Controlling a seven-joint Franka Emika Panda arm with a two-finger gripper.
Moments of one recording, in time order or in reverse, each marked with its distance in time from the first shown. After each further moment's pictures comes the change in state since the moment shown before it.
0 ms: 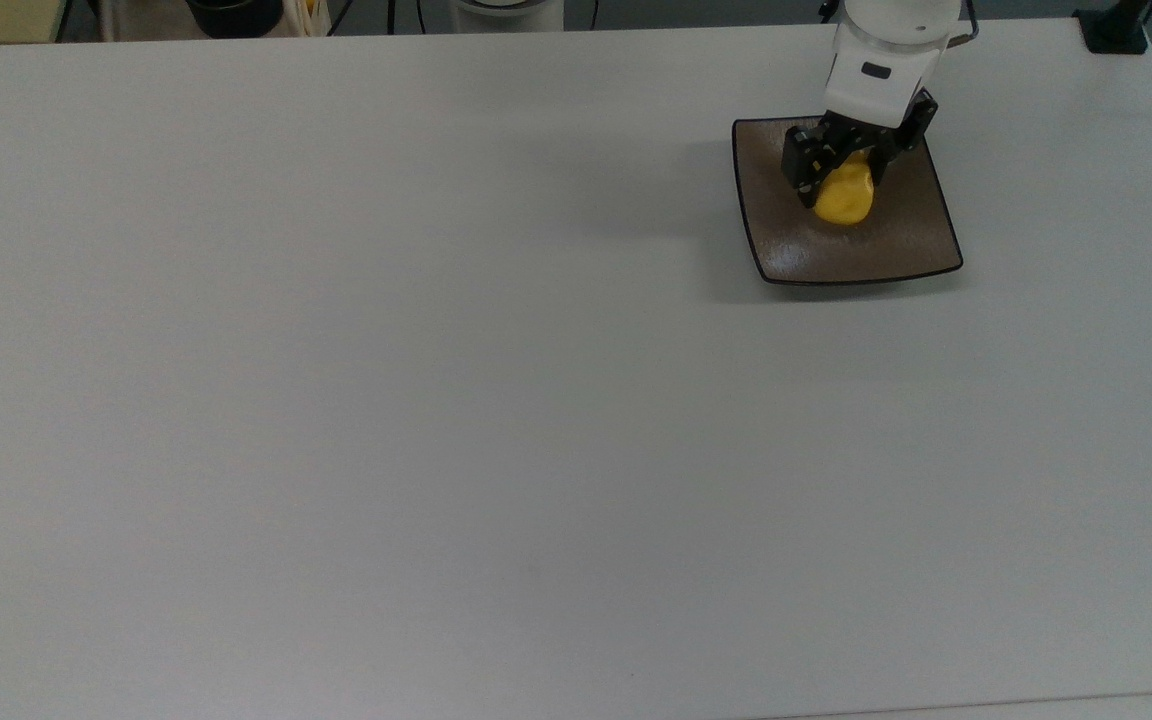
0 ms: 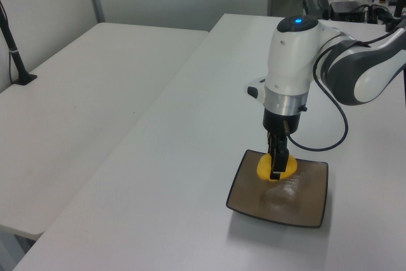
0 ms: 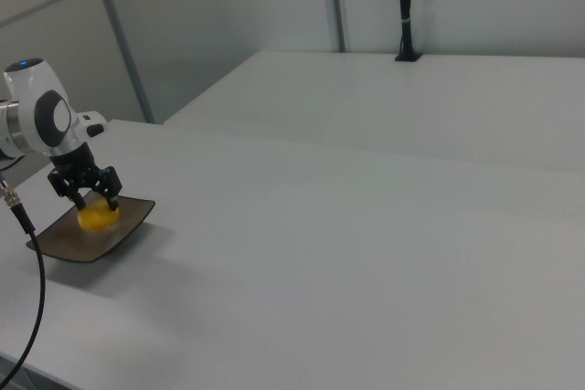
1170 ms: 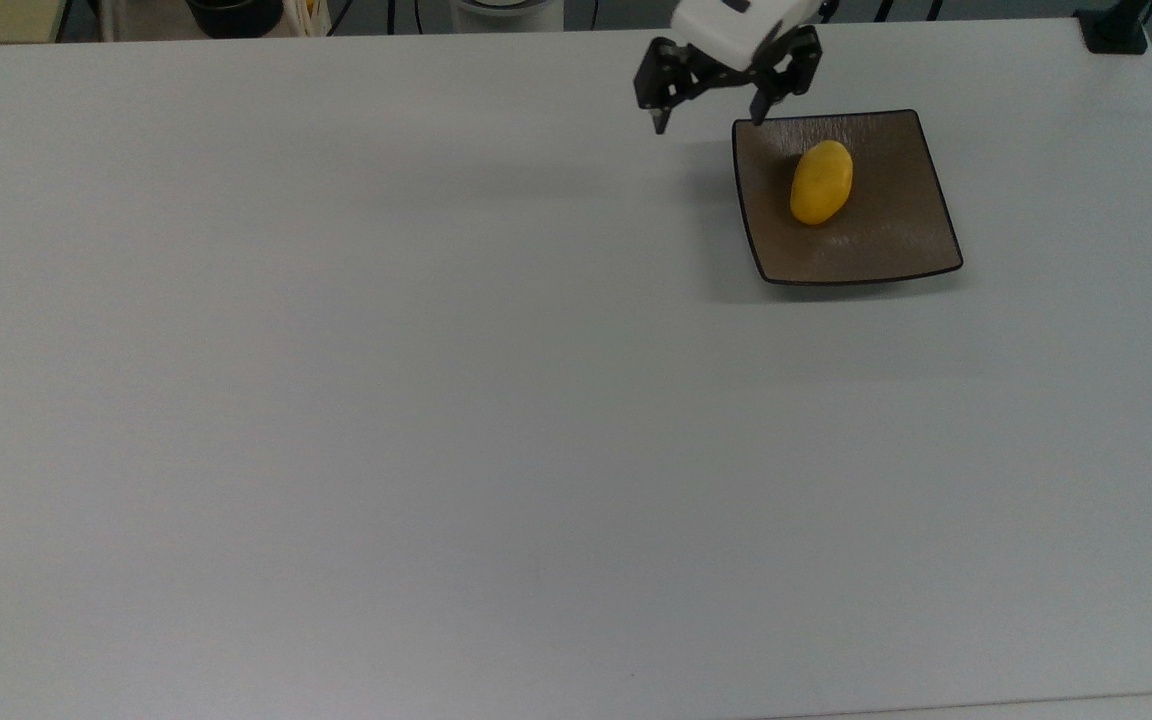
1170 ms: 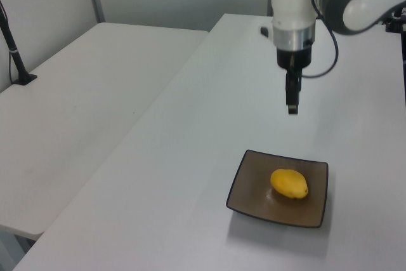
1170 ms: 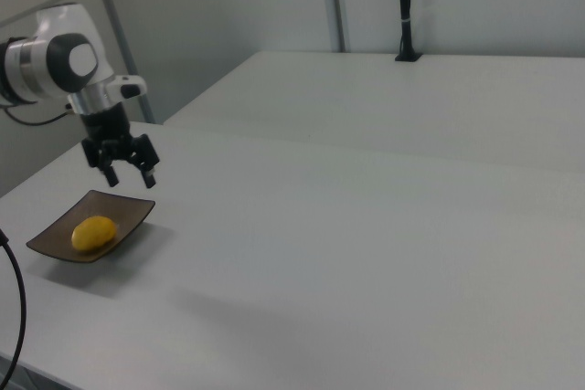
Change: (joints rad) arm -0.037 -0.186 -0.179 0.037 0.030 -0.392 -0.022
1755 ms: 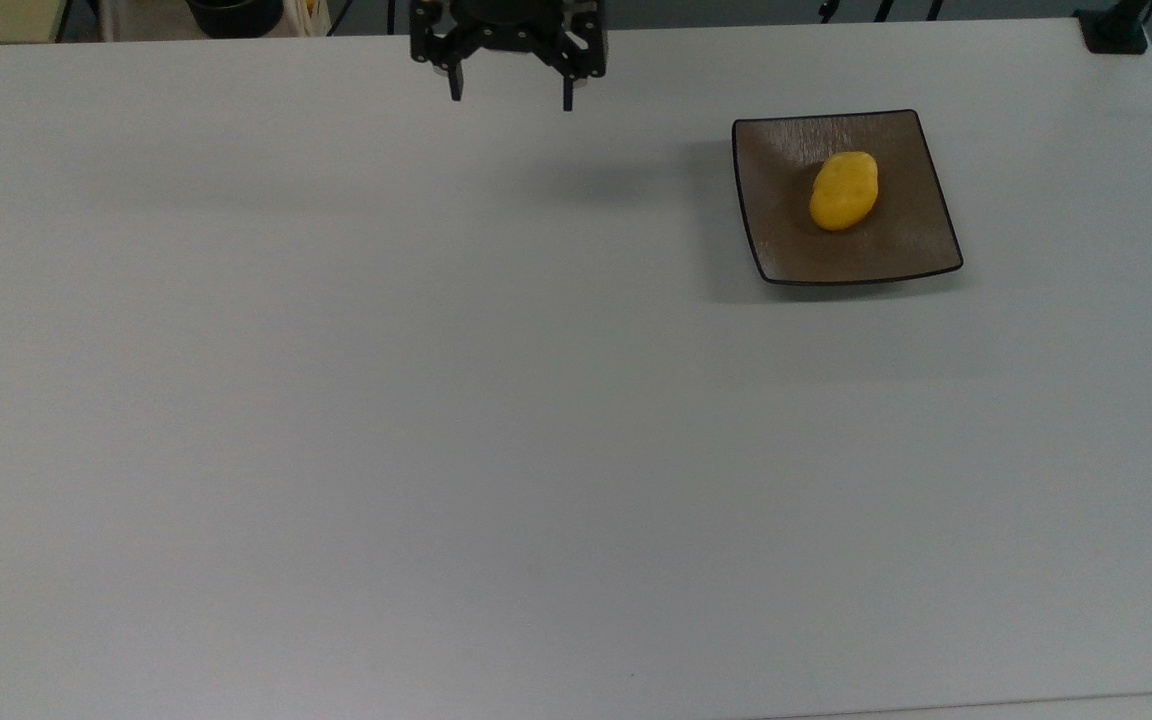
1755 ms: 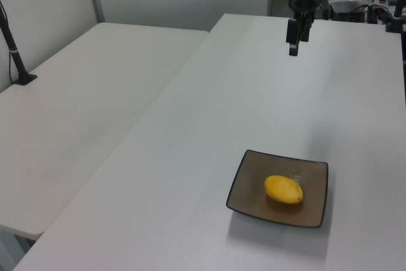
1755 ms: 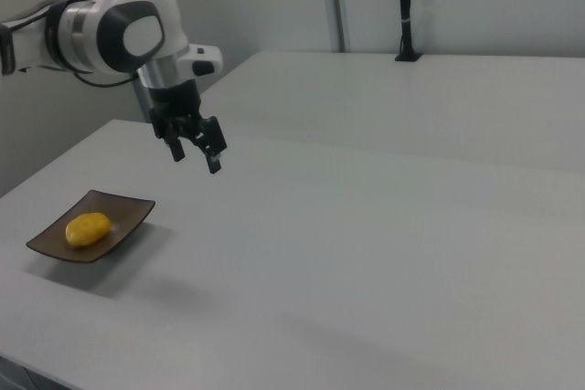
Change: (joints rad) arm -0.264 -0.119 -0.068 -0.012 0.086 -0.009 -0.100
